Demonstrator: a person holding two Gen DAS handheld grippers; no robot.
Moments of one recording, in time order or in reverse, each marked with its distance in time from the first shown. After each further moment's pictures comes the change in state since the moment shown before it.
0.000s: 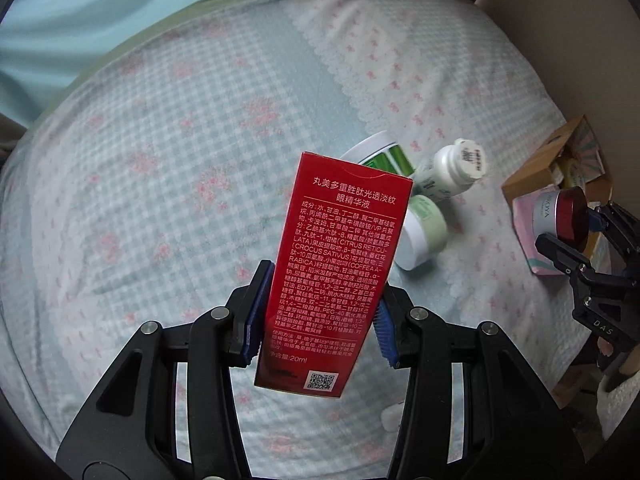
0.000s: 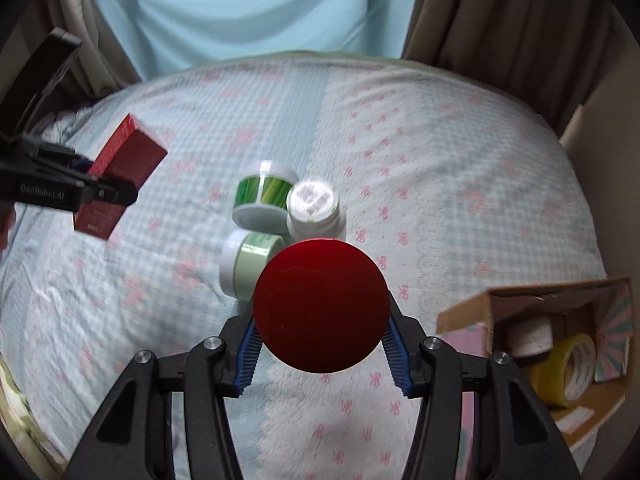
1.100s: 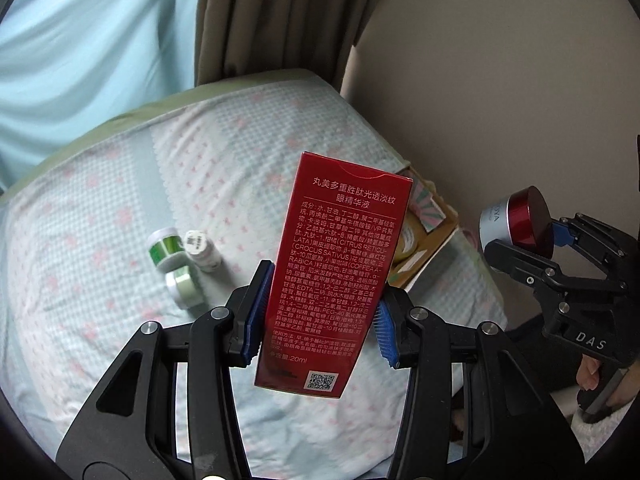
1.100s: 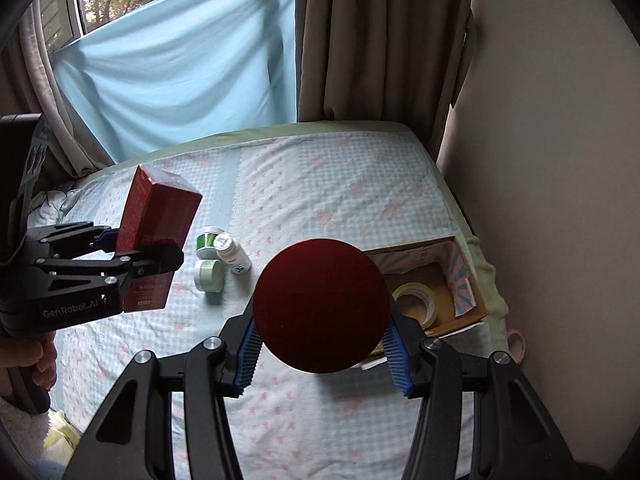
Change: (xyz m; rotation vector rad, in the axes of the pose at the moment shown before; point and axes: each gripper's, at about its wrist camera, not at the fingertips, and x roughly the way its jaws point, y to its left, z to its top) left arm -0.161 -0.294 -0.006 0.043 -0.272 -0.167; right arm -0.245 -0.145 -0.040 0.139 -0.105 -0.096
